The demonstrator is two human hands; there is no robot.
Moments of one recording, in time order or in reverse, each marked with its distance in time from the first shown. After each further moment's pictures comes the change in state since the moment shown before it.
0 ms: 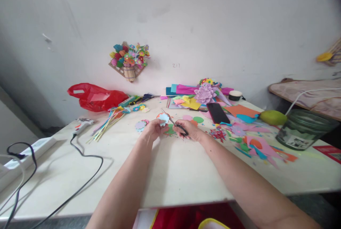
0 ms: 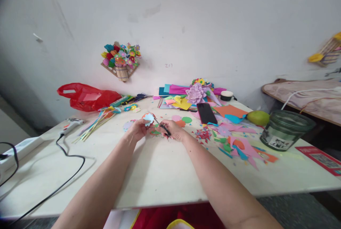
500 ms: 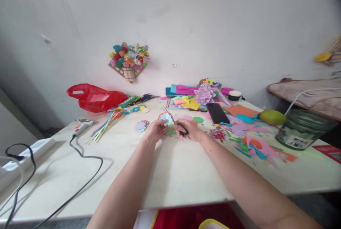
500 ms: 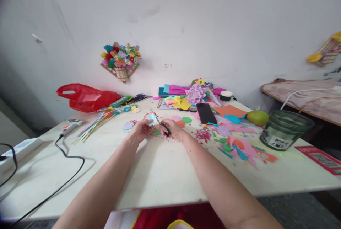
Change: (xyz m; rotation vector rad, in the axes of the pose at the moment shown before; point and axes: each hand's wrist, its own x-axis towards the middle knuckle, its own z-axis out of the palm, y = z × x) left_hand 0.001 -0.008 0.009 -0.035 0.073 0.003; right_hand 0.004 0.008 -0.002 0.078 0.020 -0.058
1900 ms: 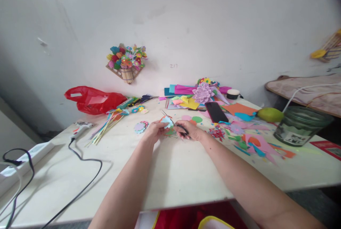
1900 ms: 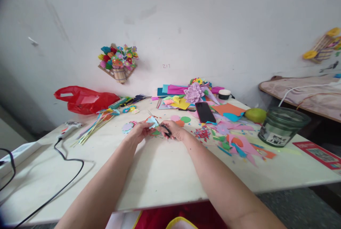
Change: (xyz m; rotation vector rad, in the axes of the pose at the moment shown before) left_hand 0.008 -0.004 -0.009 0.138 -0.145 0.033; right_hand -0.001 0.002 -0.008 -0.022 -0.061 0.060
